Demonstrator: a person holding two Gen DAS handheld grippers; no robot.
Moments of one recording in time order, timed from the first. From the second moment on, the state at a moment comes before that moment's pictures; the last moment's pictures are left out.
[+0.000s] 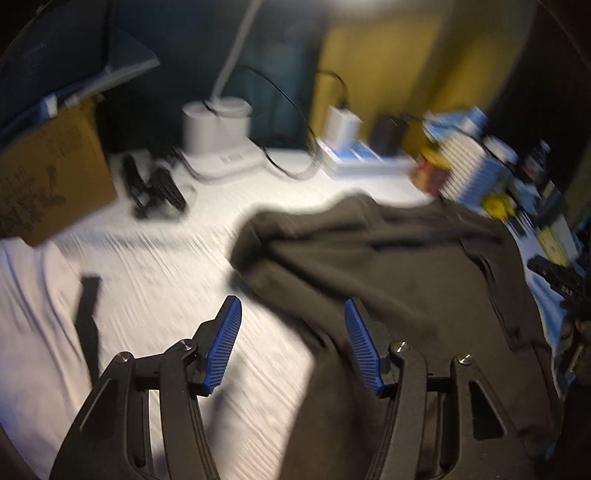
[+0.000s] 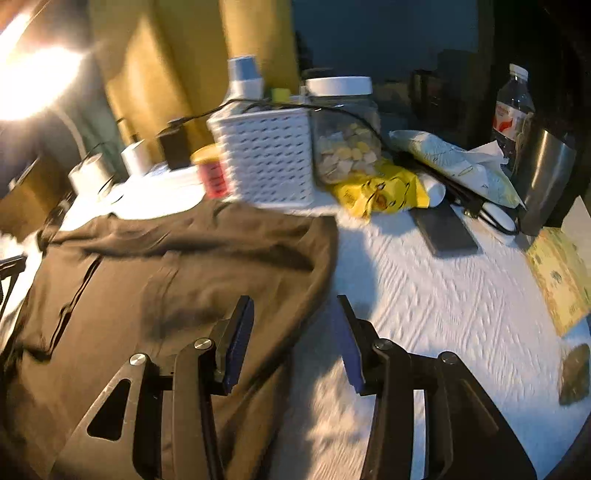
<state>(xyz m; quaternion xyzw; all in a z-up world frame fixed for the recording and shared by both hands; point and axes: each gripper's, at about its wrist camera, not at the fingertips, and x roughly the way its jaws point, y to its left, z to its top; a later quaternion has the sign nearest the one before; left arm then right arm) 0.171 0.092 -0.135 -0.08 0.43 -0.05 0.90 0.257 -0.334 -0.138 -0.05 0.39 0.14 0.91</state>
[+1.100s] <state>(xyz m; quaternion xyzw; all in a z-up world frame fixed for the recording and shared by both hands) 0.093 0.085 -0.158 -0.06 0.44 -0.06 0.89 0.192 -0.341 -0.164 -0.03 0.45 0.16 0.88</state>
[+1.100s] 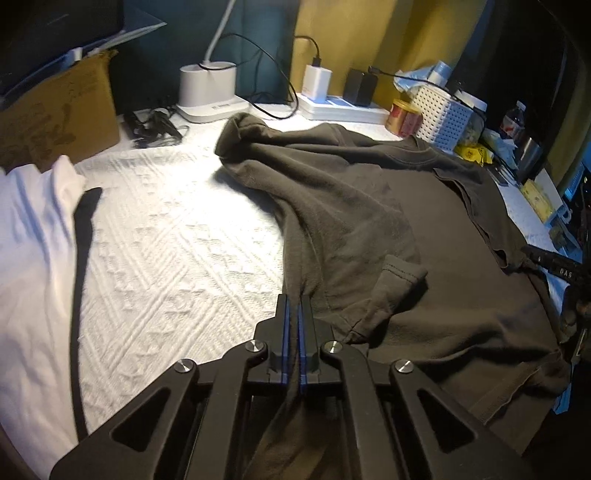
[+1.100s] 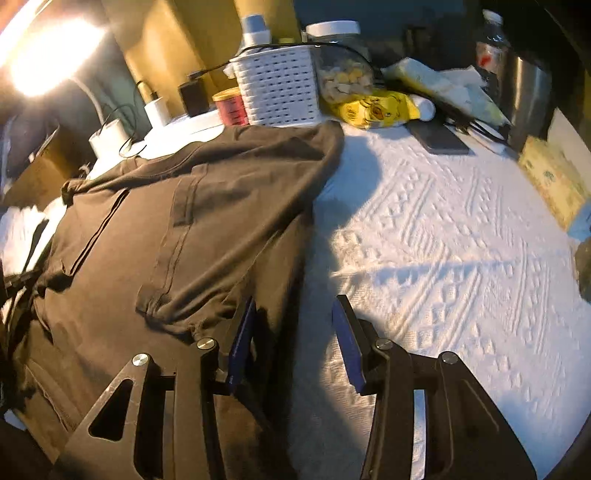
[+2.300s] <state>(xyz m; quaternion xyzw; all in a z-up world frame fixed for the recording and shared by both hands) 0.005 0.095 -0.126 -0.07 0.36 -0.04 0.93 0.088 -0.374 -0.116 -0.06 0.35 0.11 0.93</state>
